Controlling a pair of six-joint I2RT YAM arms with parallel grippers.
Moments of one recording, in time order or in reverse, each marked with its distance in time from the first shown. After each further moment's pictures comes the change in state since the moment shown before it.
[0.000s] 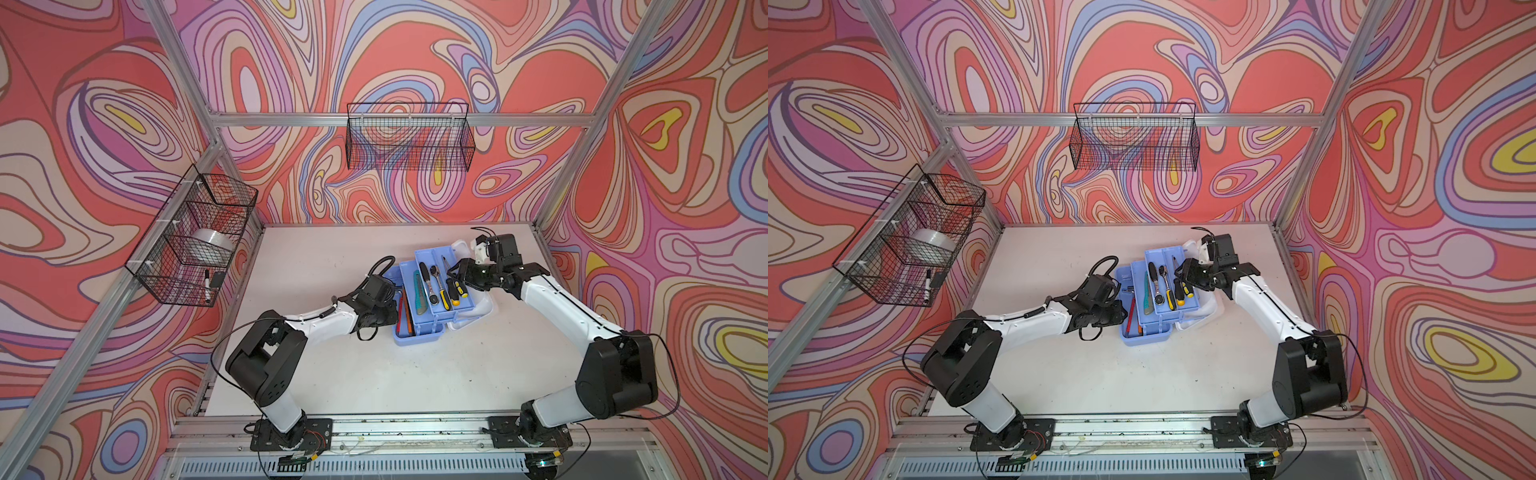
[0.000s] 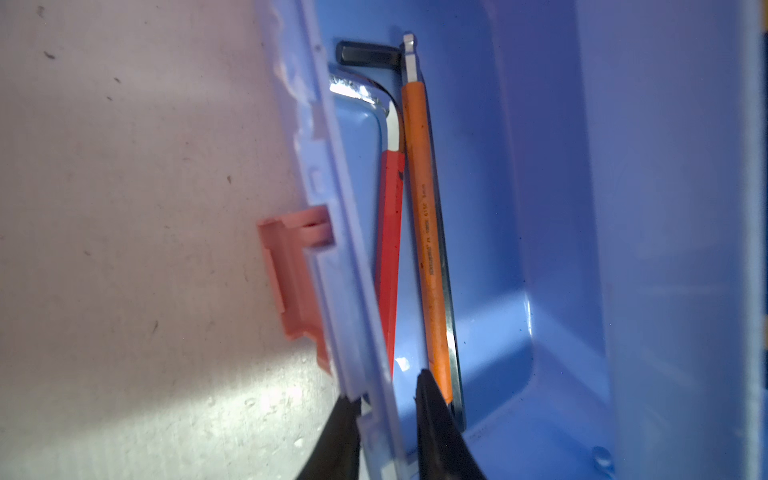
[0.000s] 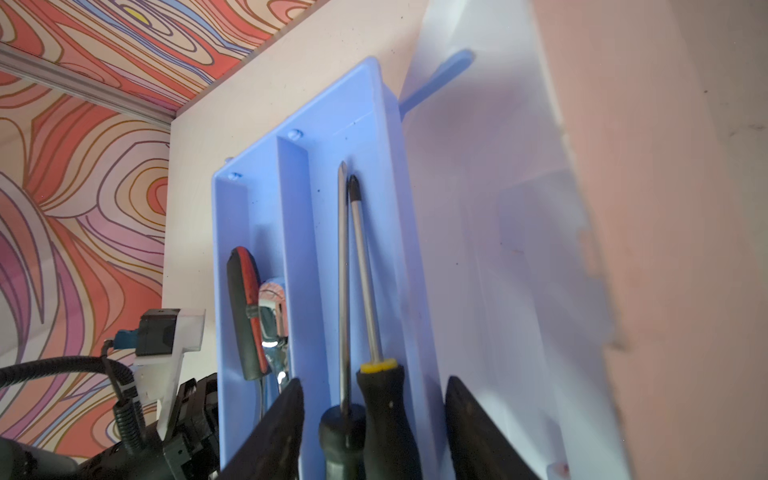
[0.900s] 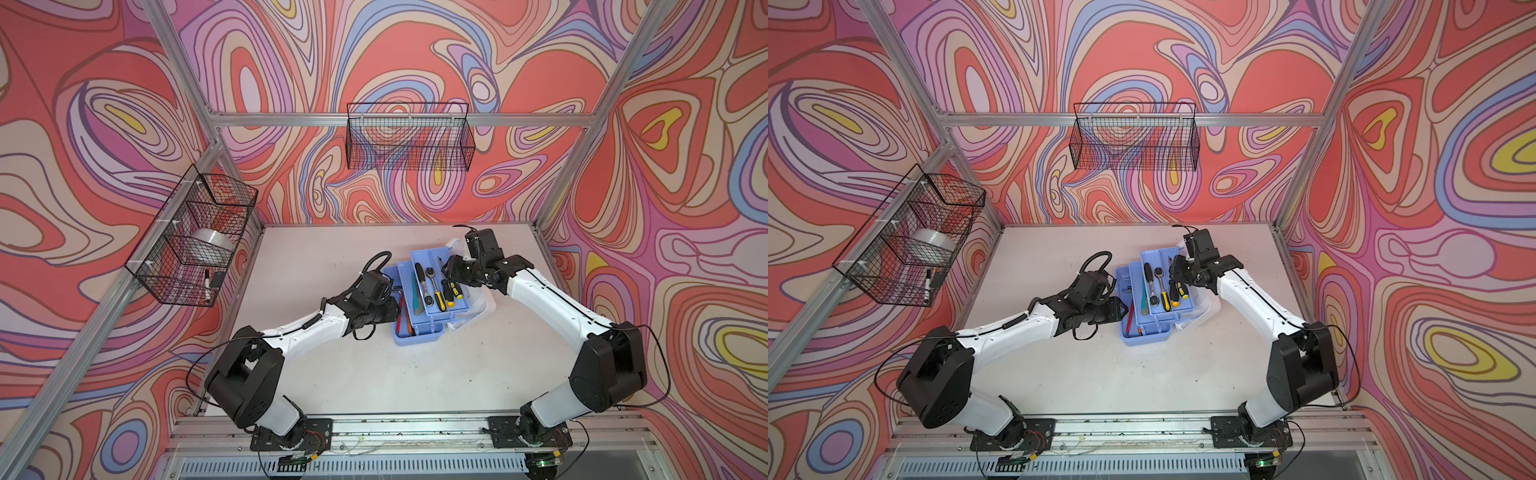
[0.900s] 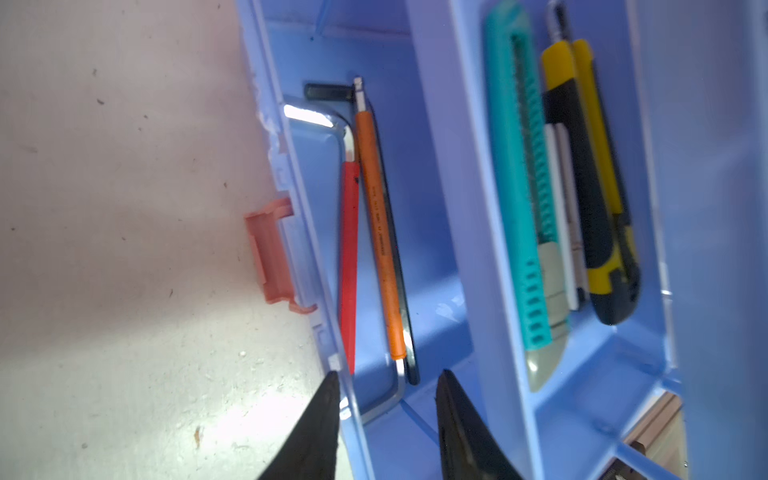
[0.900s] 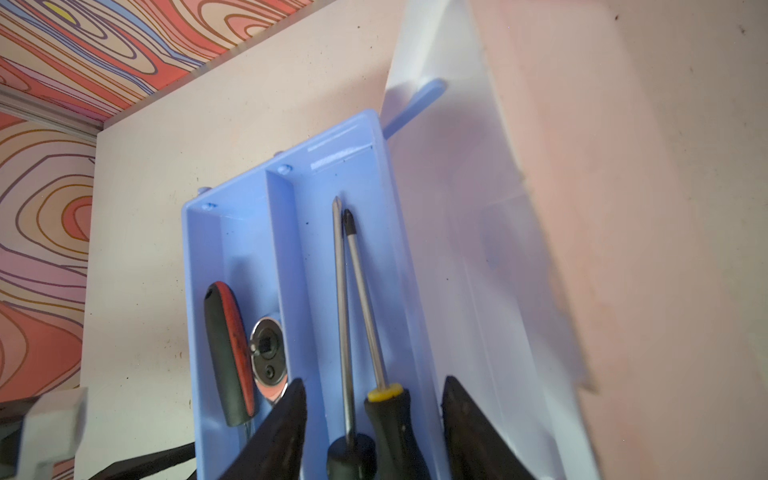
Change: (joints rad) left arm -0.010 -0.159 0.006 -0.071 0.005 -0.007; right arm 0.132 0.062 0.121 -0.090 0.258 0.041
